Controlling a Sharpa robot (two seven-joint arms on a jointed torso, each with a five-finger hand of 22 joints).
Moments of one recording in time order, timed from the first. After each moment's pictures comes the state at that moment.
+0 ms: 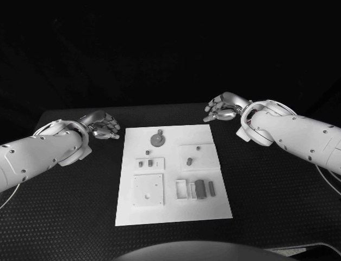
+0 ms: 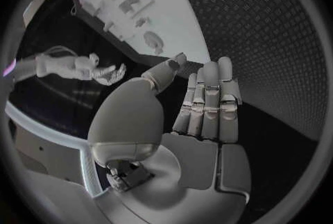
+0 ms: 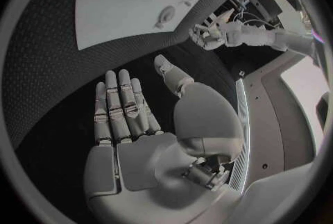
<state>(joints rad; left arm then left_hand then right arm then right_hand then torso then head) 1.17 -0.80 -0.11 1.12 -1.06 -0.28 0.04 1.16 -0.17 0.62 -0.26 0.09 0.84 0.18 0.28 0.48 1.10 0.14 0.07 0.29 0.99 0.03 0.96 0.43 0.07 1.08 -0.05 0.09 1.18 1.15 -0.66 0.06 1.10 -1.17 -0.19 0.05 1.08 -0.12 0.50 -0.29 0.05 0.78 0.20 0.22 0.56 0.99 0.16 0.30 0.16 0.82 0.17 0.44 0.42 0.15 0.49 0.20 0.29 1.13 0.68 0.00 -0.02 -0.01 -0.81</state>
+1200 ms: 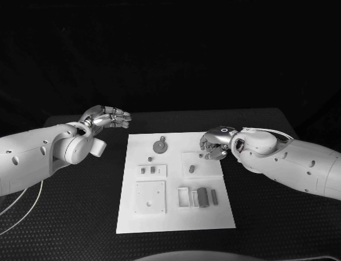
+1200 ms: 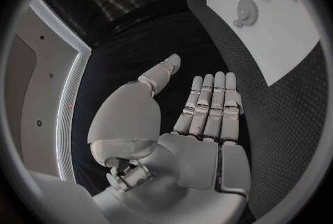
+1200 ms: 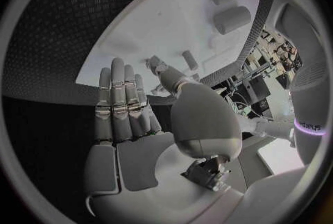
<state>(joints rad) 1.22 -0.84 -0.11 1.22 -0.26 -0.21 0.24 1.09 -0.13 0.56 -0.26 0.09 0.78 0.19 0.30 0.48 0.96 0.18 0.07 0.18 0.74 0.16 0.51 0.34 0.02 0.79 0.06 0.06 0.84 1.13 -0.65 -0.07 1.21 -1.76 -0.13 0.02 1.13 -0.10 0.54 -0.29 0.05 0.86 0.17 0.26 0.55 1.12 0.12 0.25 0.12 1.12 0.03 0.55 0.55 0.25 0.82 0.19 0.33 1.10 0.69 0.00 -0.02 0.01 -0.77</state>
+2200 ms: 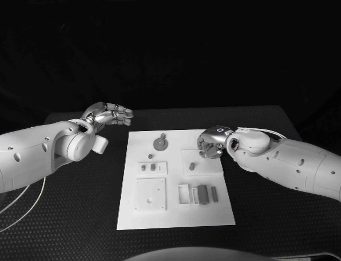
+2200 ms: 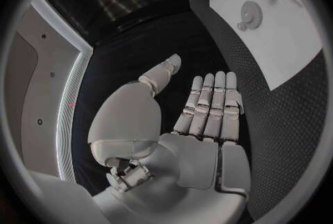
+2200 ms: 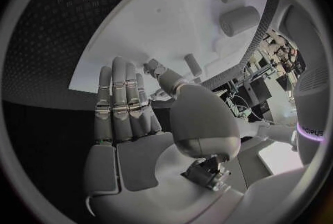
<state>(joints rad) 1.22 -0.83 -0.11 1.23 -0.25 -0.21 0.25 1.09 -0.13 0.55 -0.26 0.09 0.78 0.19 0.30 0.48 0.97 0.19 0.07 0.17 0.75 0.17 0.50 0.34 0.02 0.80 0.06 0.06 0.82 1.12 -0.59 -0.08 1.15 -1.76 -0.13 0.02 1.12 -0.06 0.55 -0.29 0.05 0.88 0.17 0.27 0.55 1.16 0.11 0.24 0.12 1.14 0.02 0.55 0.57 0.25 0.85 0.19 0.33 1.10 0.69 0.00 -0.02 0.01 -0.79</state>
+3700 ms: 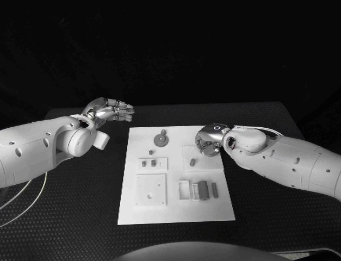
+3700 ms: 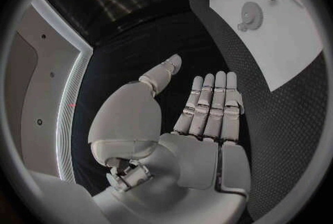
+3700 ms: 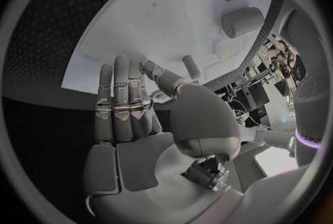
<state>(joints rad) 1.22 -0.83 -0.11 1.23 -0.25 -0.21 0.25 1.09 -0.13 0.55 -0.26 0.09 0.78 0.20 0.30 0.48 0.97 0.19 0.07 0.16 0.75 0.18 0.50 0.35 0.02 0.80 0.07 0.06 0.81 1.11 -0.57 -0.09 1.14 -1.81 -0.14 0.02 1.14 -0.03 0.67 -0.29 0.05 0.97 0.13 0.31 0.55 1.26 0.07 0.24 0.14 1.21 -0.01 0.59 0.65 0.25 0.92 0.16 0.35 1.13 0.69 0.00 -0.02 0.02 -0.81</state>
